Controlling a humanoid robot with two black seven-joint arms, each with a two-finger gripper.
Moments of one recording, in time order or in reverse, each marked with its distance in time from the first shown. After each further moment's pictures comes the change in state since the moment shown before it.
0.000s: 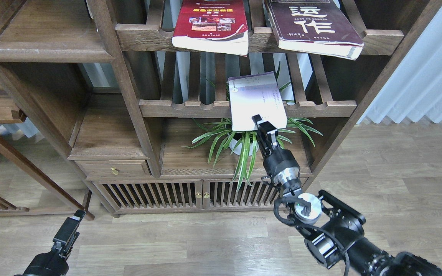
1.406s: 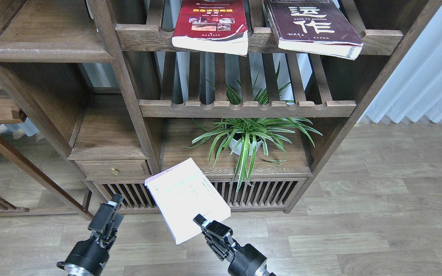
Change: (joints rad) left arm 0.019 -0.141 0.039 -0.211 -0.002 0.000 0.013; right arm -0.398 0.000 -0.203 0.227 -0.127 0.008 -0.214
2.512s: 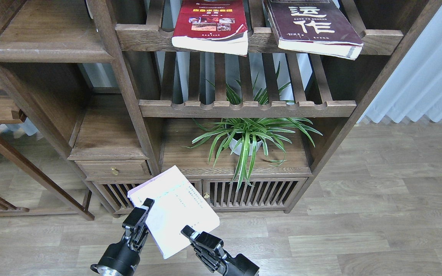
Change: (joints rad) left arm -0.031 -0.118 0.064 0.060 -0.009 0.000 -0.036; right arm -0.019 0.000 -0.058 0.040 -0.012 0.000 -0.001
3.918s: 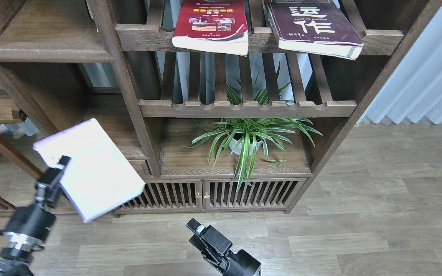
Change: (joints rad) left arm 0.003 0.435 -0.336 -0.275 0.010 0.000 -0.027; right arm 0.014 0.000 0.030 -0.012 -0.045 0.000 0.007
